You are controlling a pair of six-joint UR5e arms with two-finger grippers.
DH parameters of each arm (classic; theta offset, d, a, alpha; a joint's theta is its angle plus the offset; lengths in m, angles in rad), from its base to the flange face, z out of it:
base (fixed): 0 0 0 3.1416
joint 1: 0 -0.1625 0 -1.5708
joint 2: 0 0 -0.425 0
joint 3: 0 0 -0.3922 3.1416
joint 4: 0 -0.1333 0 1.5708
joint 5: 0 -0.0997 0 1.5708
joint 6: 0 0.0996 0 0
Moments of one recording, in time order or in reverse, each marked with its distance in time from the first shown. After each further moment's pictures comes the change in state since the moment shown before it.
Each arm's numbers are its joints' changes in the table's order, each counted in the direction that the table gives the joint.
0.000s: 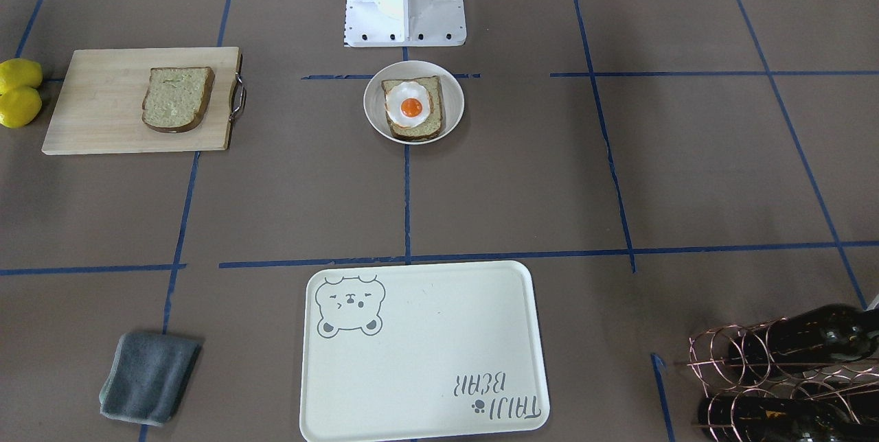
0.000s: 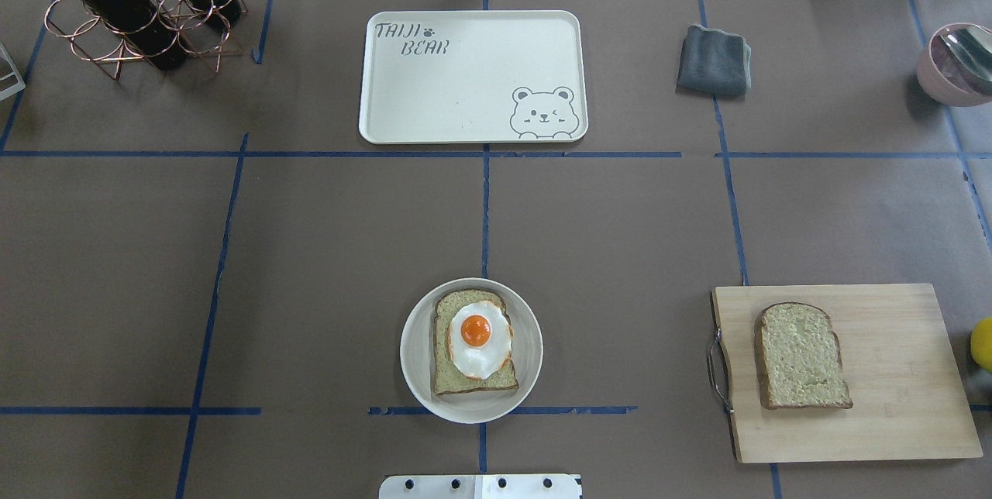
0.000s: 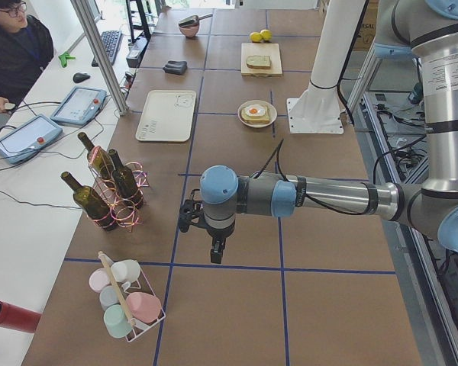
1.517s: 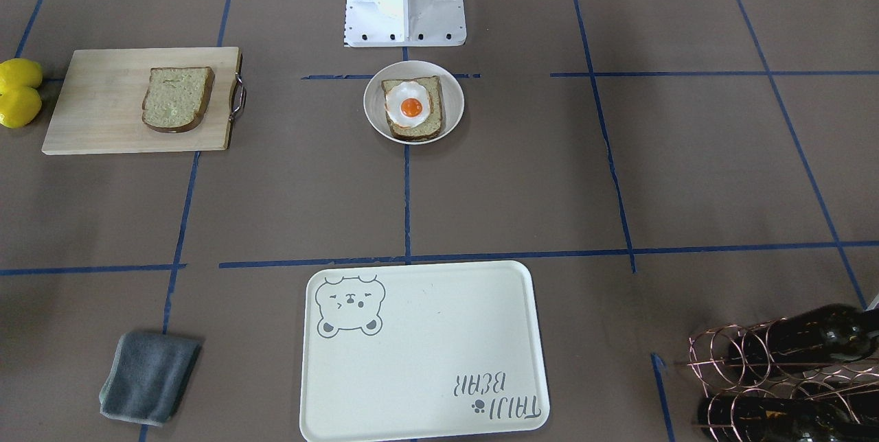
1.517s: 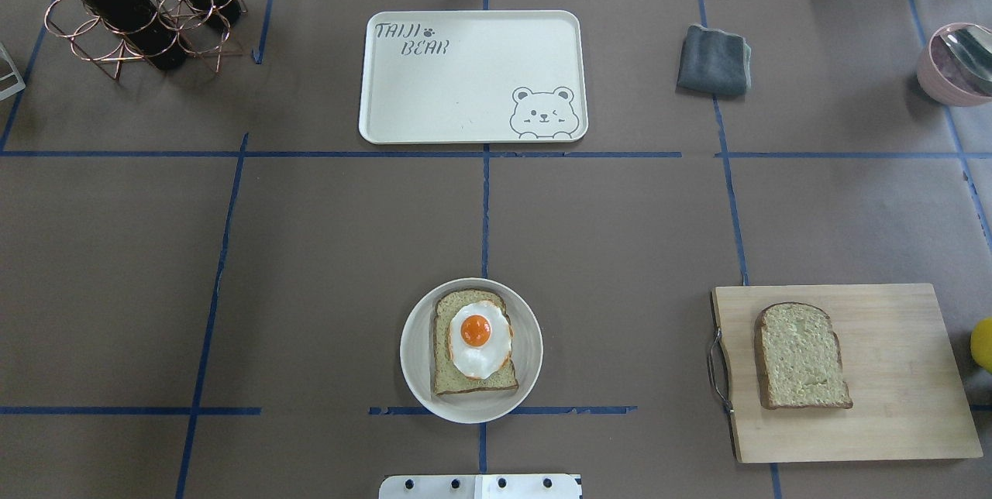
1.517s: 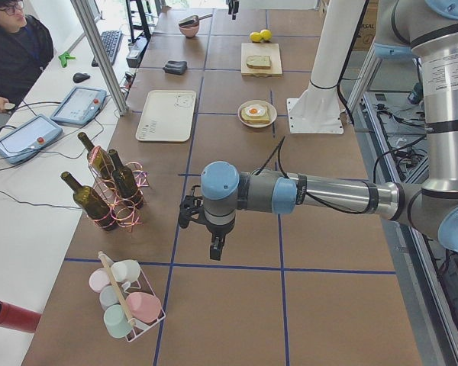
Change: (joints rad) left arm -0.002 0.001 -0.019 0.000 0.000 0.000; right arm 0.294 -0.023 0.019 -0.594 -0.078 0.600
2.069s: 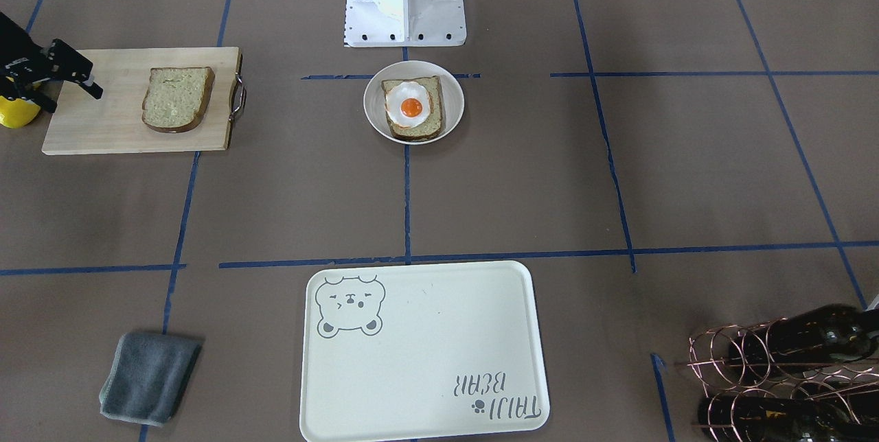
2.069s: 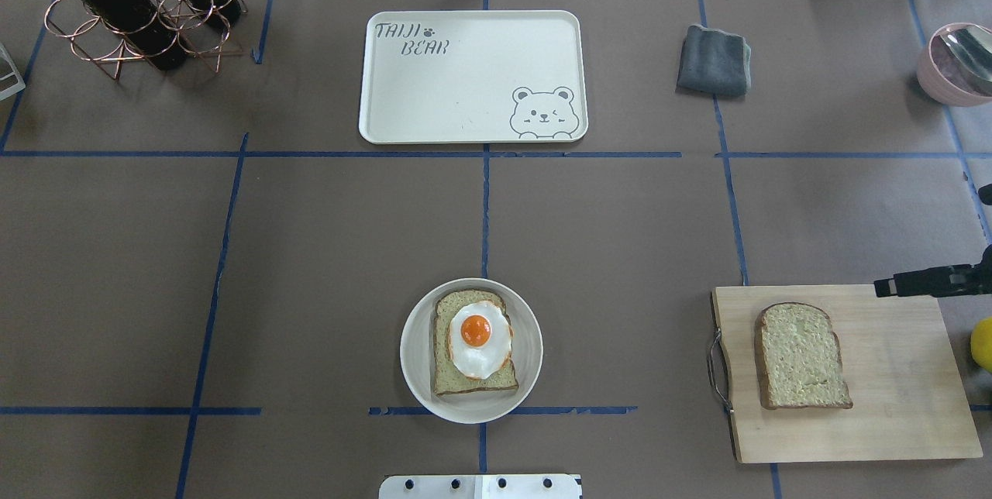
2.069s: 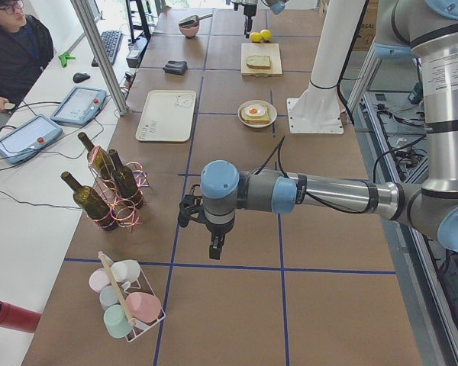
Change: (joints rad) left arm 0.000 -0.001 -0.002 0.001 0.000 0.000; right arm 0.427 -0.153 0.002 -0.508 0.261 0.672
